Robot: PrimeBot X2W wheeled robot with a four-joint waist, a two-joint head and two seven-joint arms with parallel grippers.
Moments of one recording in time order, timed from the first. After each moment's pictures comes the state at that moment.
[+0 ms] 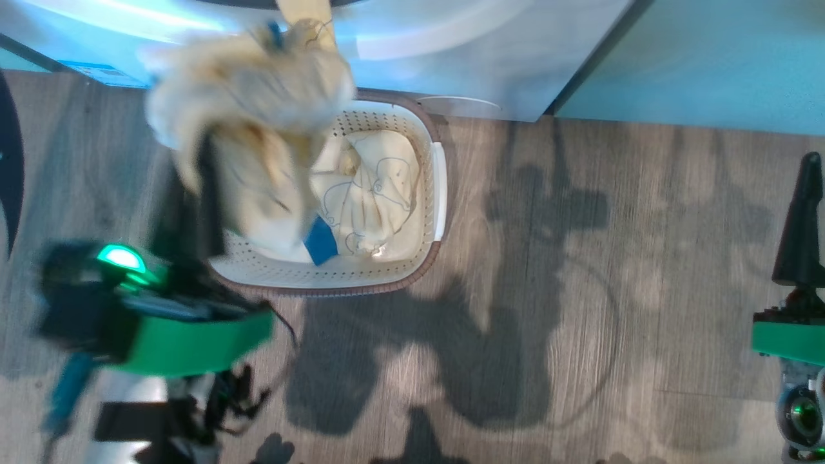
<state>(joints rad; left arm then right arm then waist) -0.17 0.05 0.09 -0.41 -0.12 -0.09 -0.26 -0.15 -0.04 -0.09 -0.16 0.25 0.13 -0.26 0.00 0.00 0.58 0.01</state>
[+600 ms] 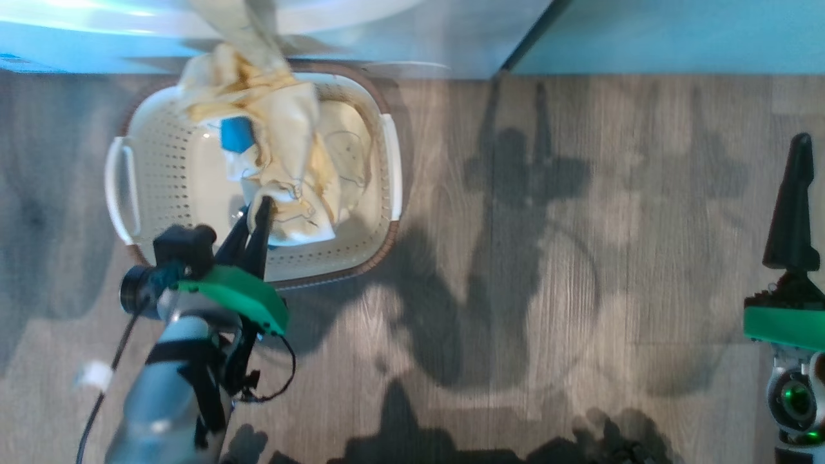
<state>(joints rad) -0.39 0.10 -0.02 0.50 -0.19 -0.13 -0.26 -0.19 -0.04 -0.05 -0.15 0.30 0.13 -0.26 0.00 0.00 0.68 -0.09</state>
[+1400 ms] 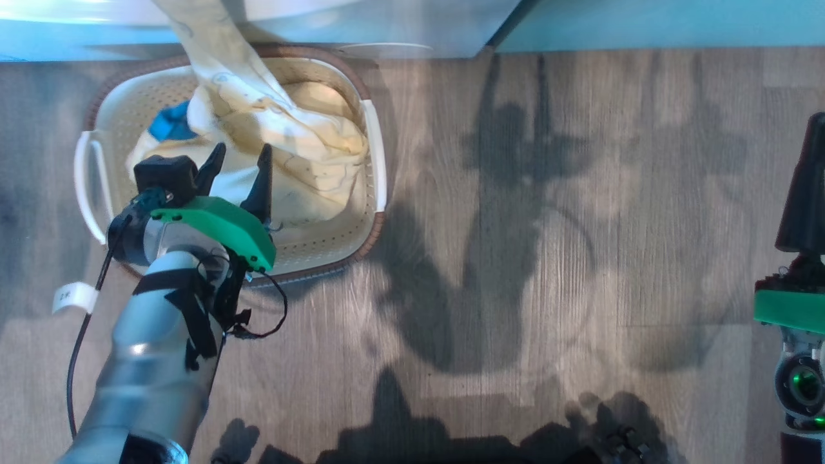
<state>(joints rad) -0.67 0.12 -0.06 0.81 -0.29 -0.13 -0.26 -0.23 -0.04 -0.06 -0.14 0.33 0.13 -0.26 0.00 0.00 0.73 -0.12</state>
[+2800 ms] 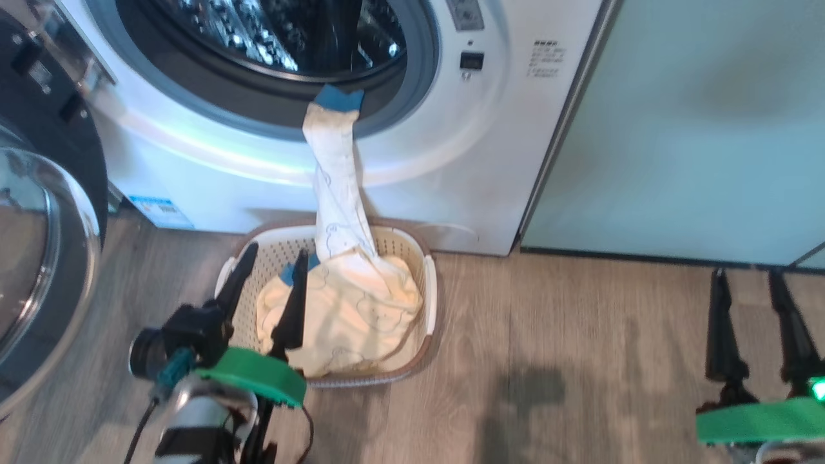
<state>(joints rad) -0.12 0.05 -0.01 0.14 -0.13 -0.11 -0.26 0.02 -0.04 -0.01 -0.04 0.21 0.13 -0.26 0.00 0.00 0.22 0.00</state>
